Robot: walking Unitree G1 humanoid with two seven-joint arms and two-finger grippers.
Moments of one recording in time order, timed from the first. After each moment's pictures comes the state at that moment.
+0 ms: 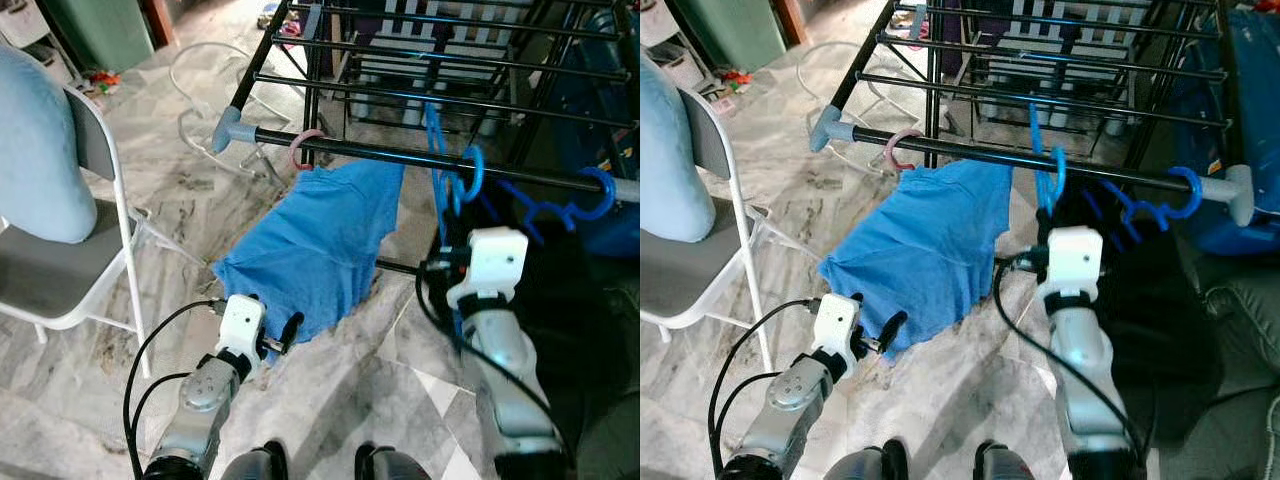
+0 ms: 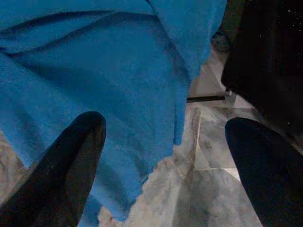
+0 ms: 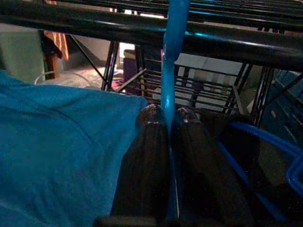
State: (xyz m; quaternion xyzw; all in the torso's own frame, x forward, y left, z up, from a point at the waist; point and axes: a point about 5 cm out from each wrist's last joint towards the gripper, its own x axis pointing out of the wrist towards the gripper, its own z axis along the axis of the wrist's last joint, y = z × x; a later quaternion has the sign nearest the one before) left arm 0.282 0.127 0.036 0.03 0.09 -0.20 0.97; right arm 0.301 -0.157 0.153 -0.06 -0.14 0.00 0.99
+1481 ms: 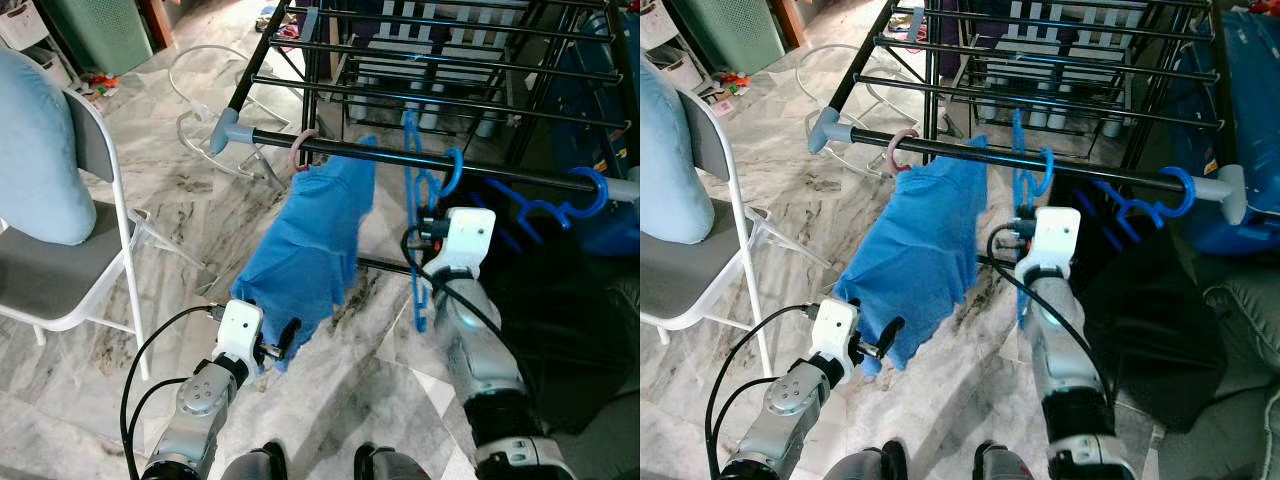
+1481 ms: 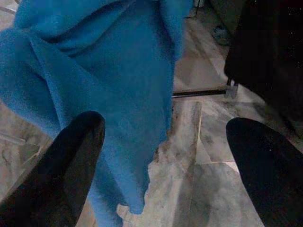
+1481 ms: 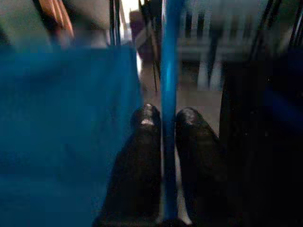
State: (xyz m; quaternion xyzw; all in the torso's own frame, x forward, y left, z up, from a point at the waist) left arm 0.278 0.130 0.030 0.04 0.10 -0.20 0.97; right arm 0.337 -0.141 0.117 0.03 -0.01 0.01 1.00
